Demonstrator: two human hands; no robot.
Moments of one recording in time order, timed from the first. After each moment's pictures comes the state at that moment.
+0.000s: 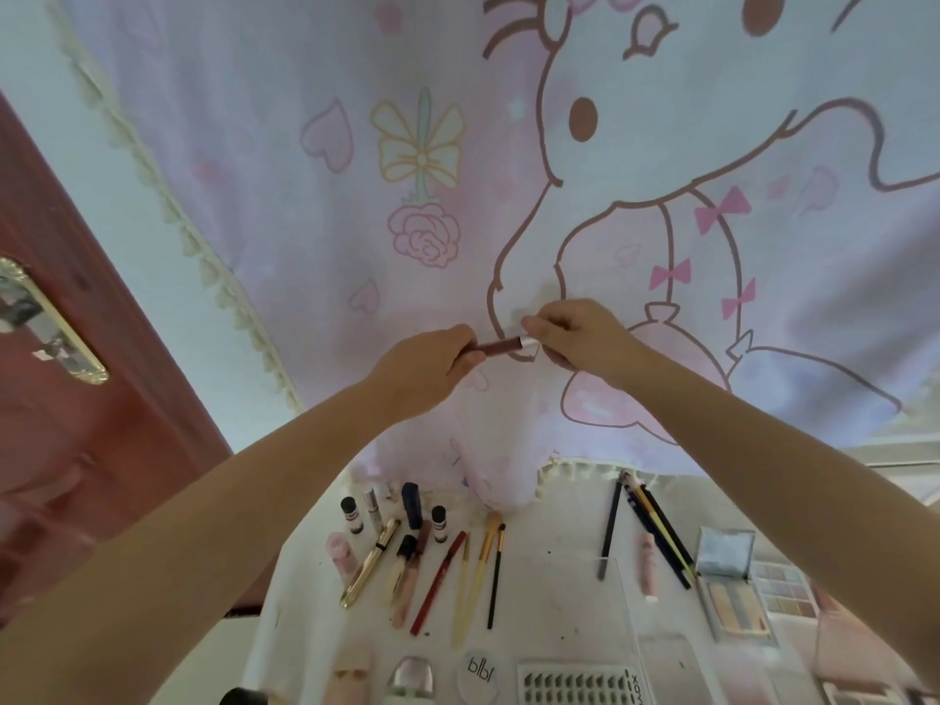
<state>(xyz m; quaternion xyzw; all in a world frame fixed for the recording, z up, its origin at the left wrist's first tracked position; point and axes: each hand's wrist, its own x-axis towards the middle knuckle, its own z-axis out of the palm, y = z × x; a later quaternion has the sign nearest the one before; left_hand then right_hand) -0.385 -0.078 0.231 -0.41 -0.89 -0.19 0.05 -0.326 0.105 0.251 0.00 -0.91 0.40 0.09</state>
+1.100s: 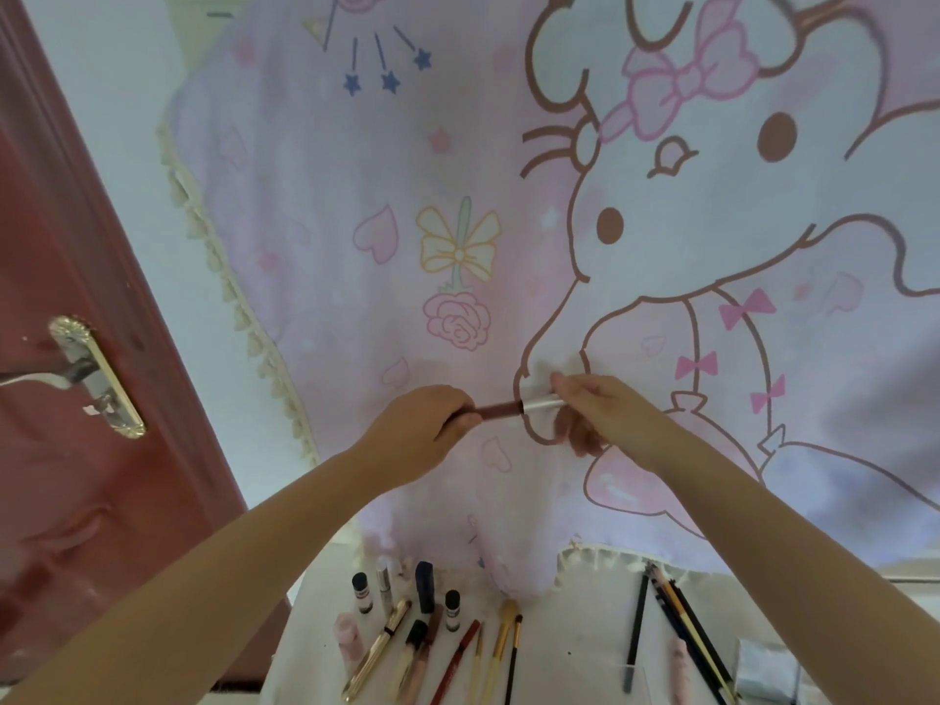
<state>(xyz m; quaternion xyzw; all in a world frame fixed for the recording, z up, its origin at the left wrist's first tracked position) -0.390 -0.103 0.253 -0.41 -0.88 -0.23 0.11 -0.324 0.101 0.272 -0.02 -0.83 0.56 0.00</state>
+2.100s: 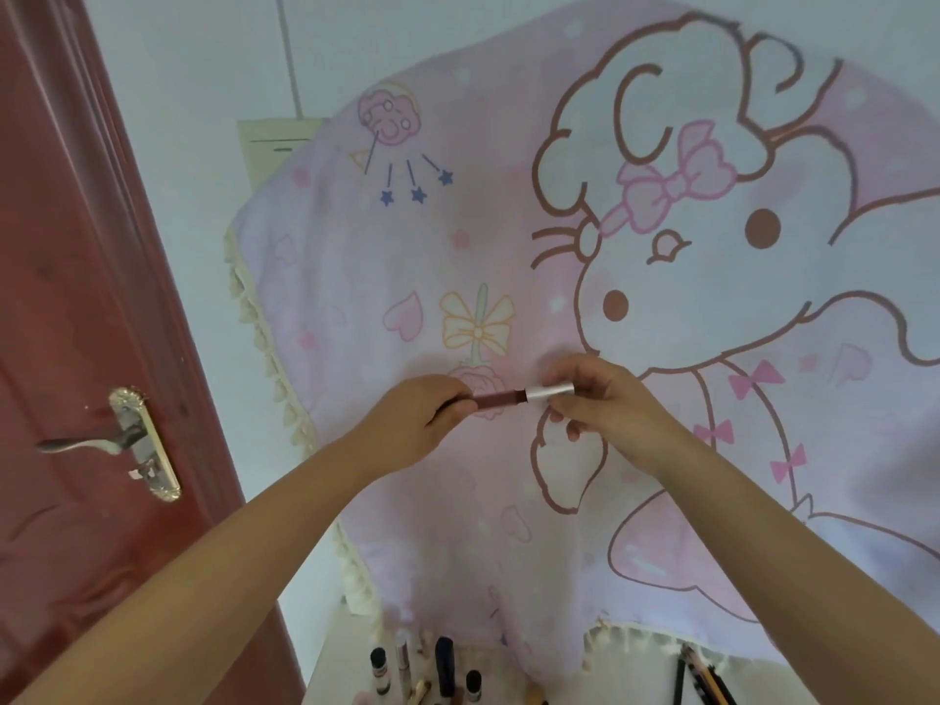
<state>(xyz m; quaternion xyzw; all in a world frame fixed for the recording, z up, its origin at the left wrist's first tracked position) -0.399 -0.118 0.328 -0.42 -0.85 -0.25 0.17 -0.341 0.089 0.329 0.10 -0.80 0.58 0.13</state>
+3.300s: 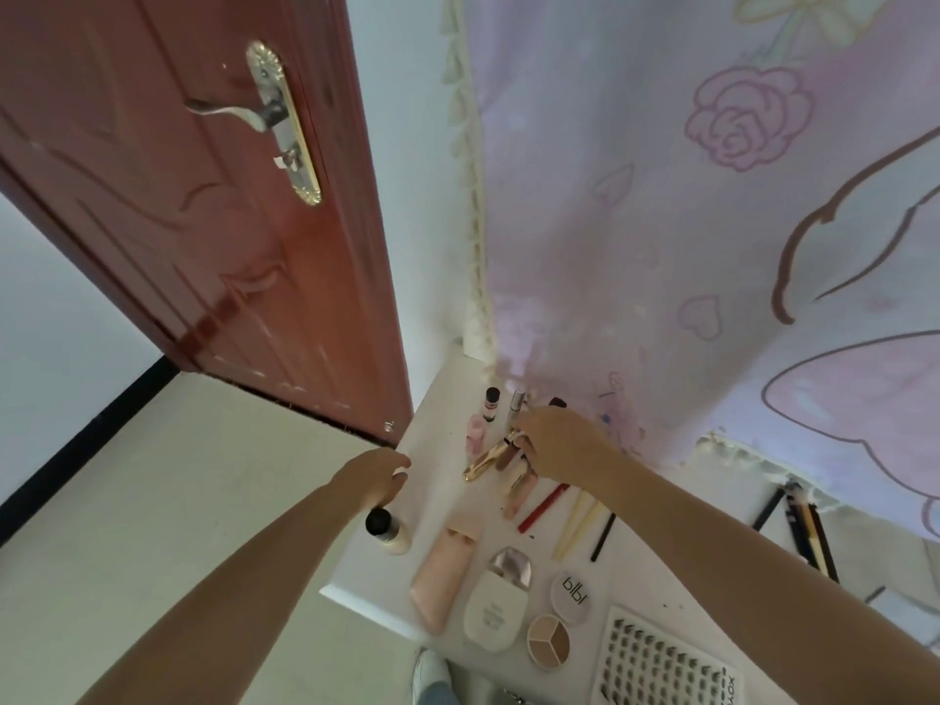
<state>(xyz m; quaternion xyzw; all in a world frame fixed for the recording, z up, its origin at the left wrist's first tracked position) -0.316 -0.296 0.004 -0.03 -0.95 -0.14 -0.27 -0.337 -0.064 0.088 0.23 -0.96 0.04 -0.18</state>
